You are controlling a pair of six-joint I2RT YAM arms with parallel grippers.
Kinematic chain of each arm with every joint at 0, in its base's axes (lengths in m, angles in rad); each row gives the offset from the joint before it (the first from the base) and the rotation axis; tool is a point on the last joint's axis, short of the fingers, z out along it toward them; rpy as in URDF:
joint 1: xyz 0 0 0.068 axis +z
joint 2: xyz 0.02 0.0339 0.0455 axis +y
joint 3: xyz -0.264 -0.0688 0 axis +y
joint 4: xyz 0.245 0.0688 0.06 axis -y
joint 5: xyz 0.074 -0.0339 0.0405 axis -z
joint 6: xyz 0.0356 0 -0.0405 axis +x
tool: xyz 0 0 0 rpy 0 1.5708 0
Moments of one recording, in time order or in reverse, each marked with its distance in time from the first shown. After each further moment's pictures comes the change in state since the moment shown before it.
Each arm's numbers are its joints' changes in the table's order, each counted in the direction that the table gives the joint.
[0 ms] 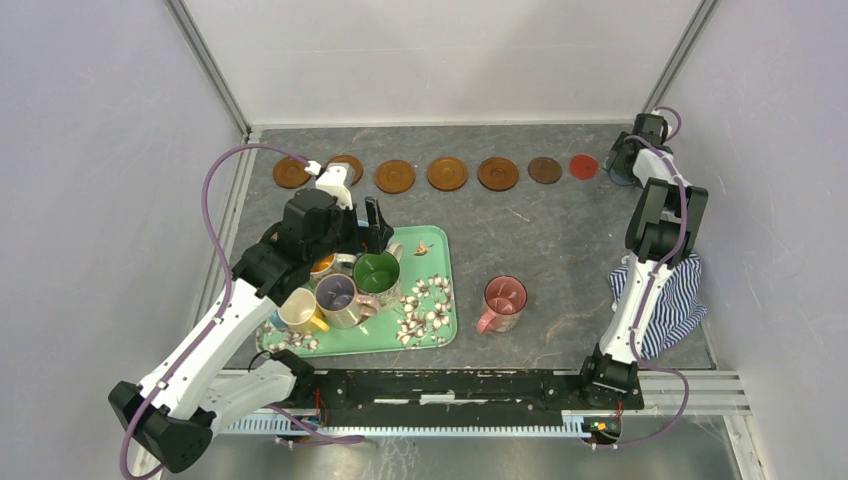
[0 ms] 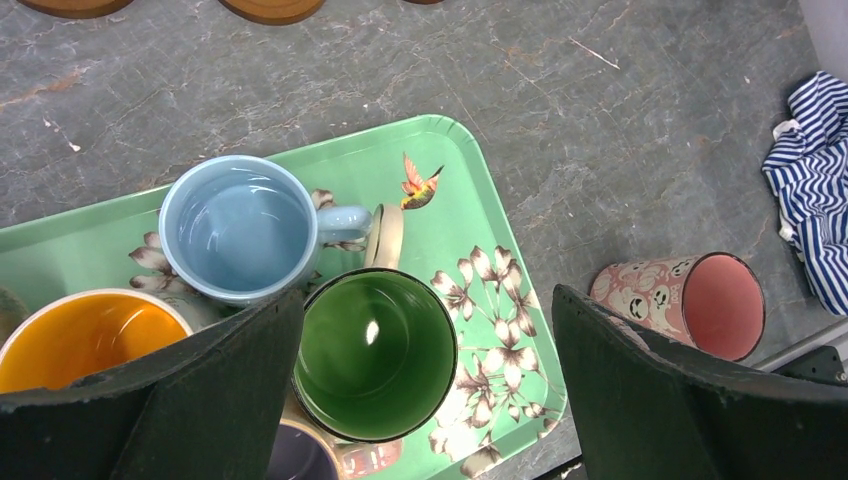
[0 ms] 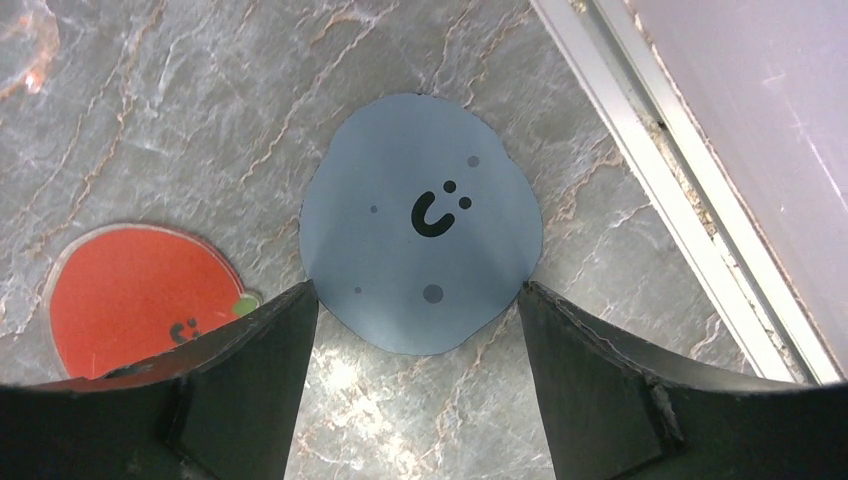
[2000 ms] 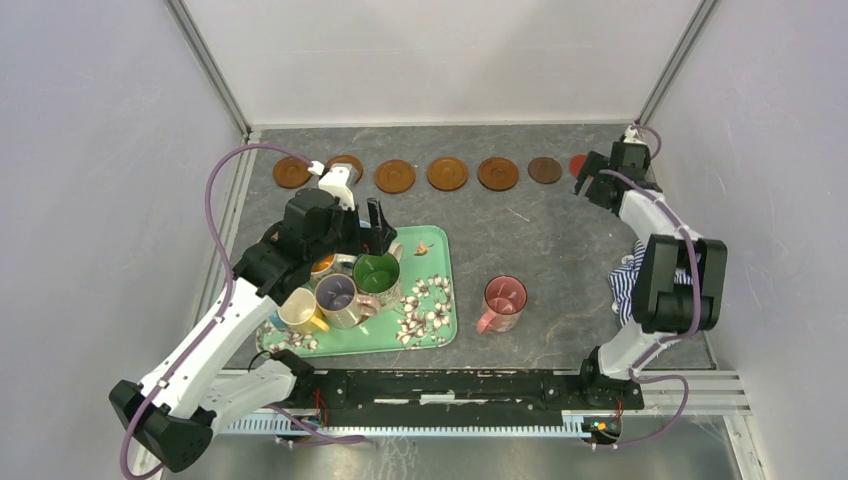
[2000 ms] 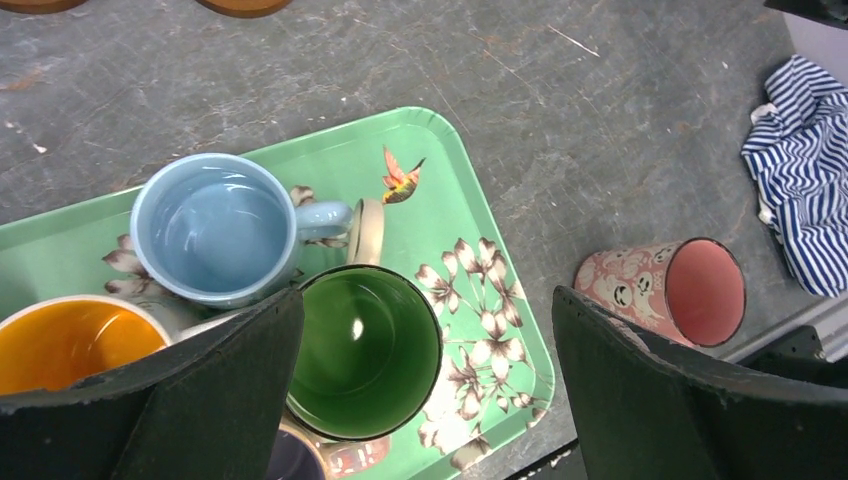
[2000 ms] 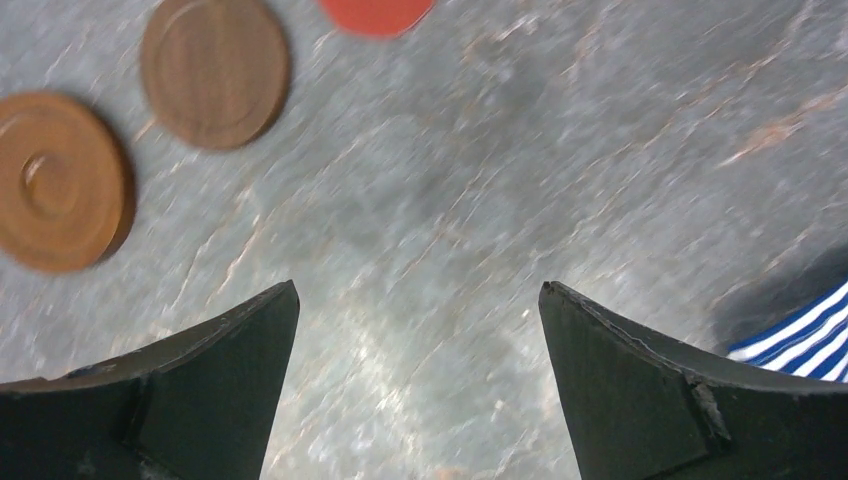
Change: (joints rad) left arm 0.000 0.006 0.000 0.000 0.034 -0.001; right arm 0.134 -0.647 0.704 0.136 -0.100 0.050
